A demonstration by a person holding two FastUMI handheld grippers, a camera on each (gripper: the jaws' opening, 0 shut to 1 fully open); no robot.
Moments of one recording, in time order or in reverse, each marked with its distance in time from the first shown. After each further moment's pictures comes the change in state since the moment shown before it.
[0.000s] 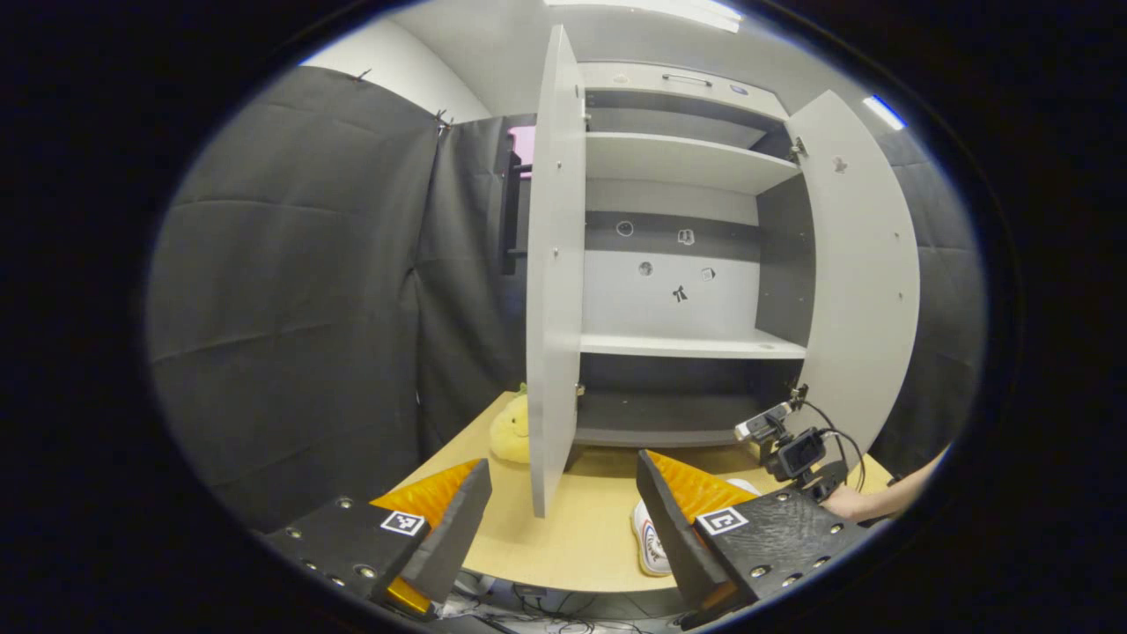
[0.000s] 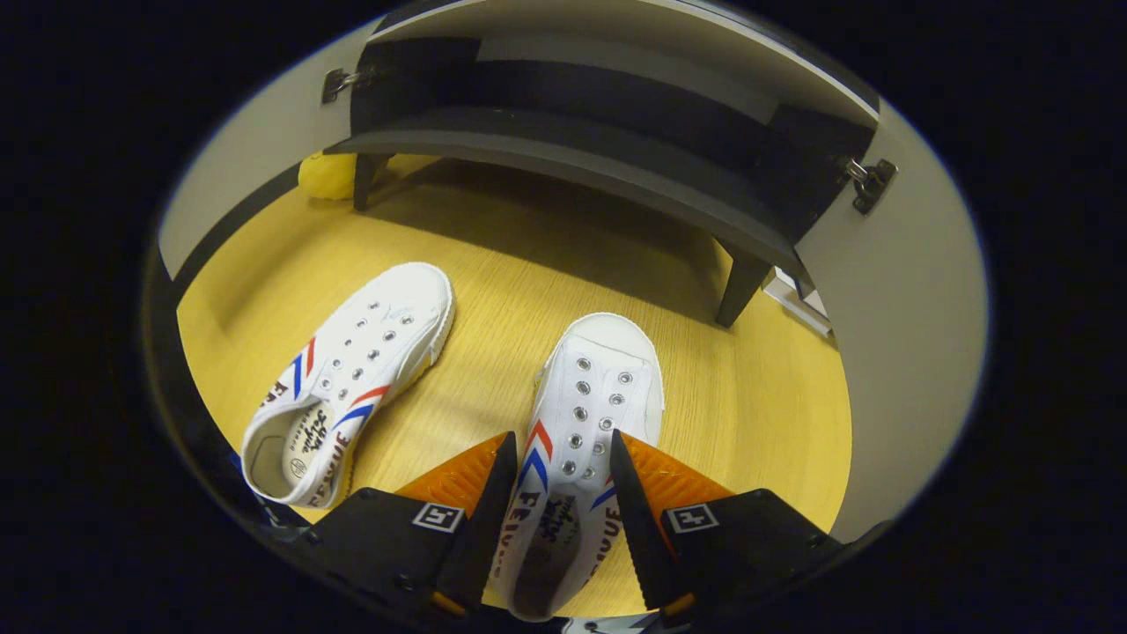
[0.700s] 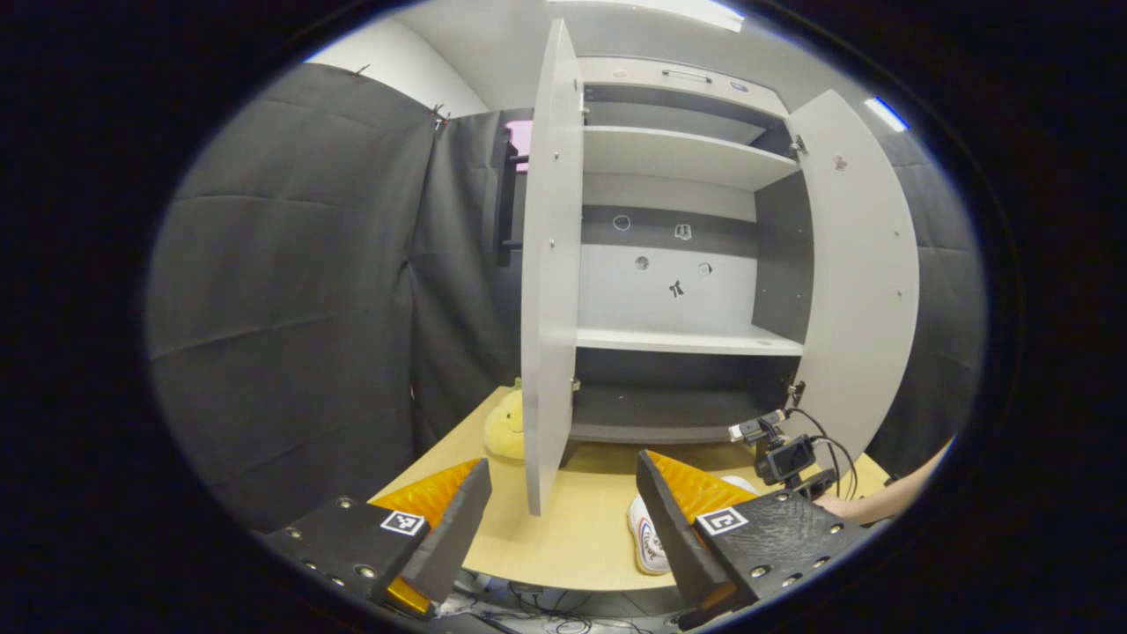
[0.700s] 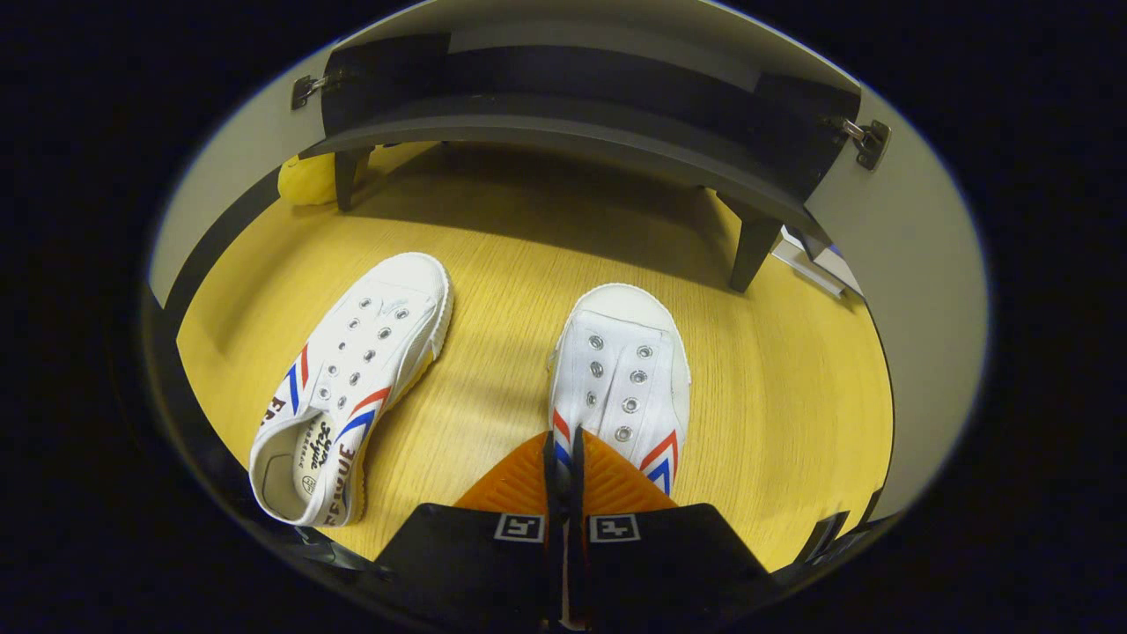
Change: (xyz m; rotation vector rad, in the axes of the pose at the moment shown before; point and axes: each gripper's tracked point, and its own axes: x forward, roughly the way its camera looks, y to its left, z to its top) left arm 0.004 -0.003 -0.010 0.009 0.034 -0.022; right arm 0.007 0.006 -0.010 0.055 0.064 0.000
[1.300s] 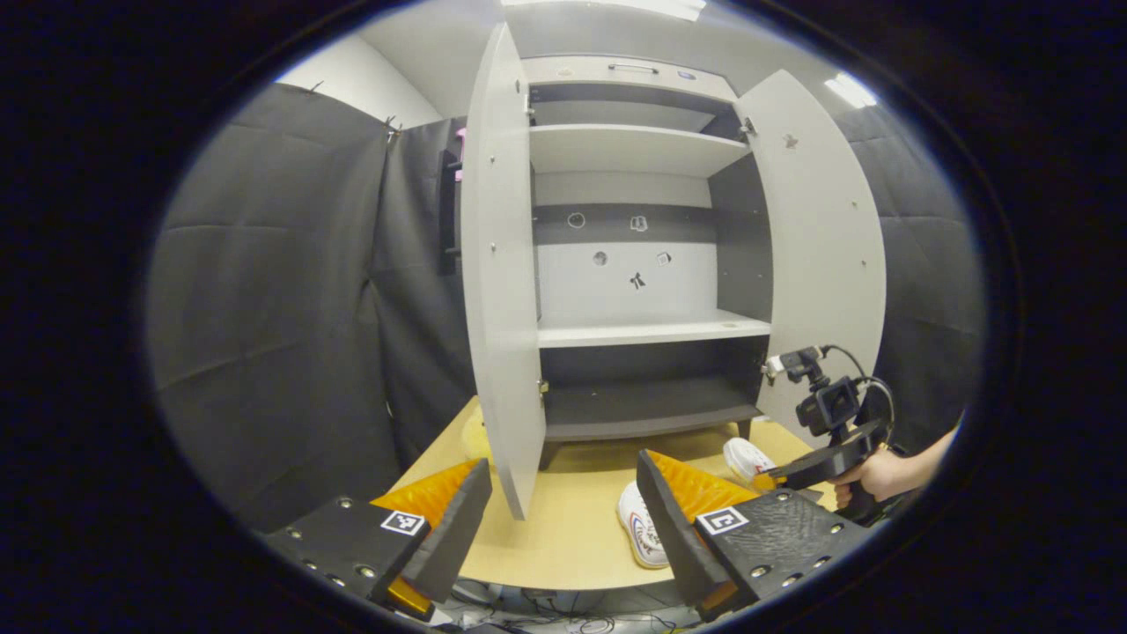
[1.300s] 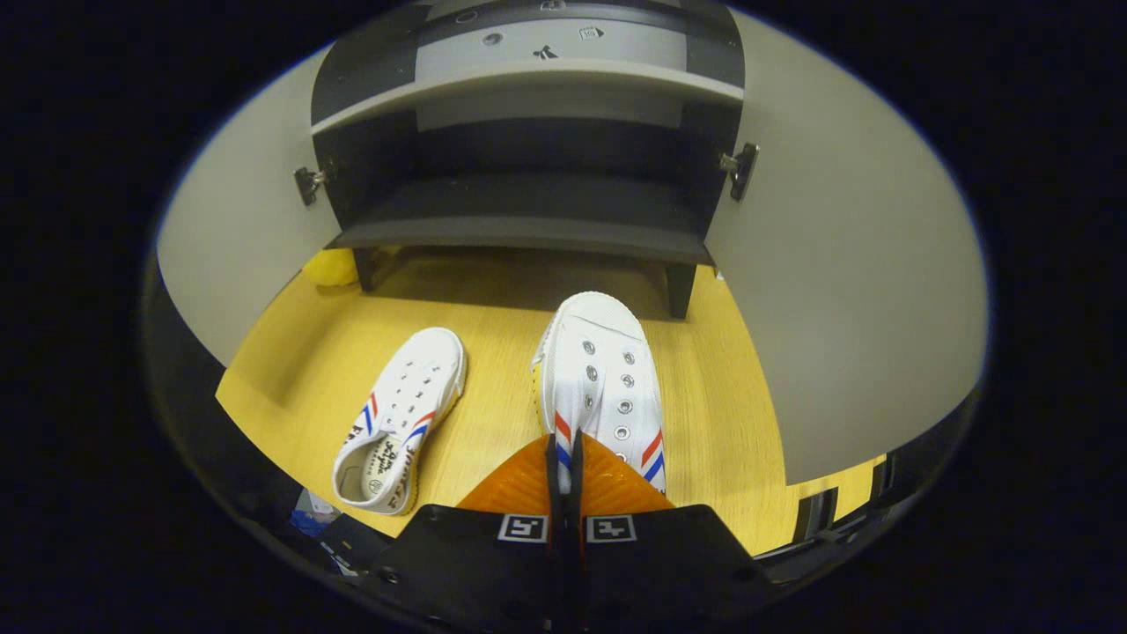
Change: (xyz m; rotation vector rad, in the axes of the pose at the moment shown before) left arm 0.002 -0.030 0.001 0.088 -0.018 -0.117; right arm -0.103 -0.017 0.022 0.149 -0.224 0.030
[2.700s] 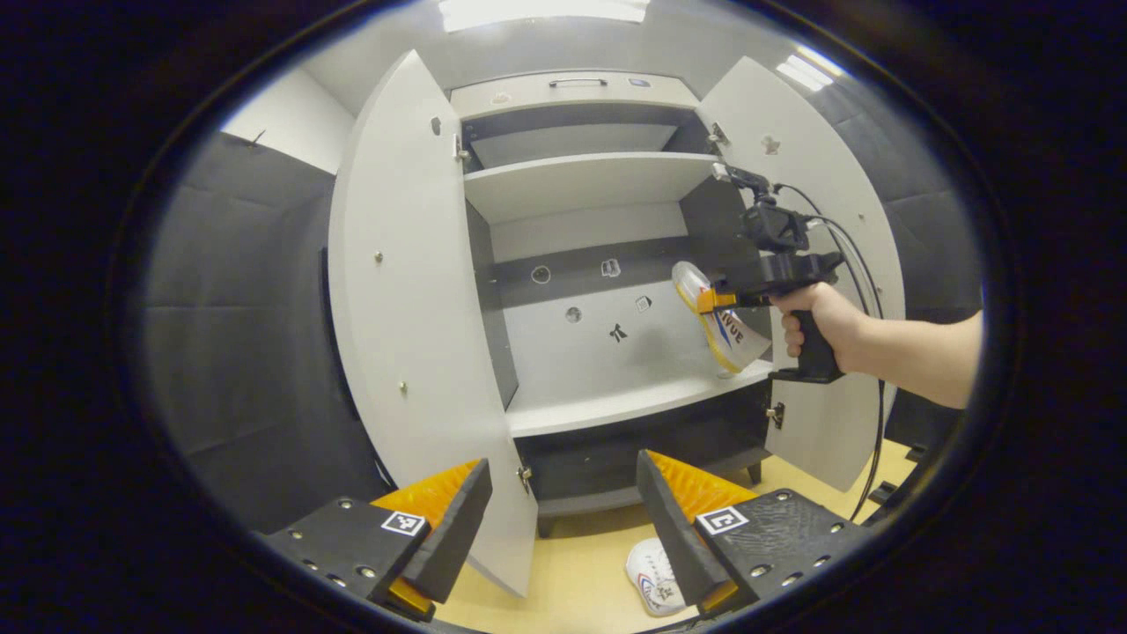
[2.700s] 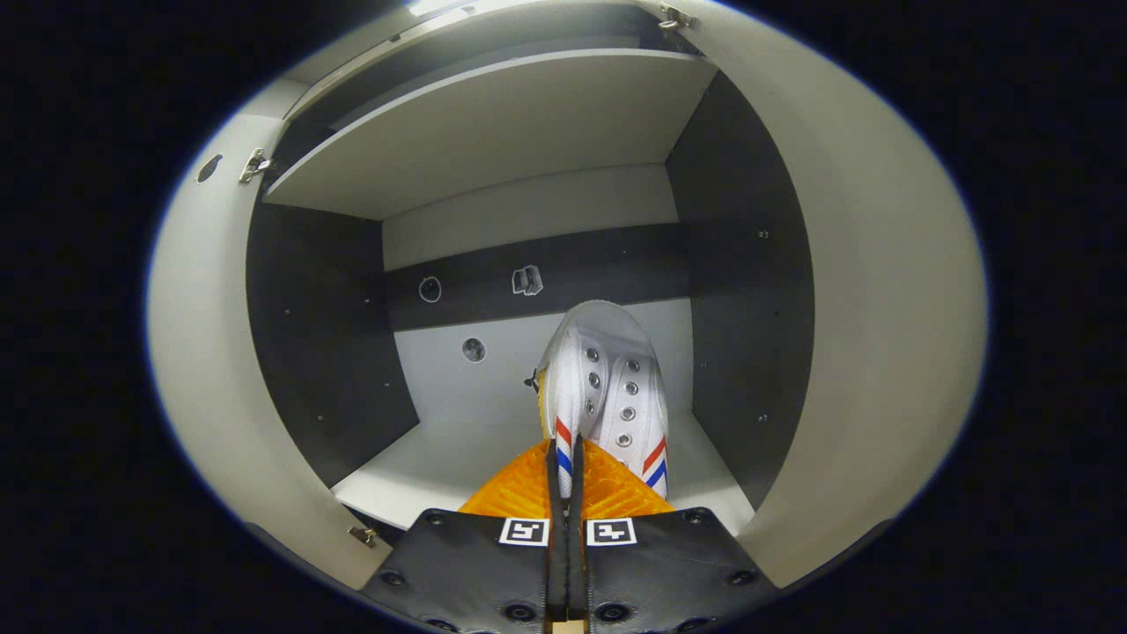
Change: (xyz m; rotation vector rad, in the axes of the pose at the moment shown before) left arm 0.080 -0.036 0.108 0.130 -0.147 -0.014; right arm -0.079 -0.027 0.412 0.147 -0.694 0.066
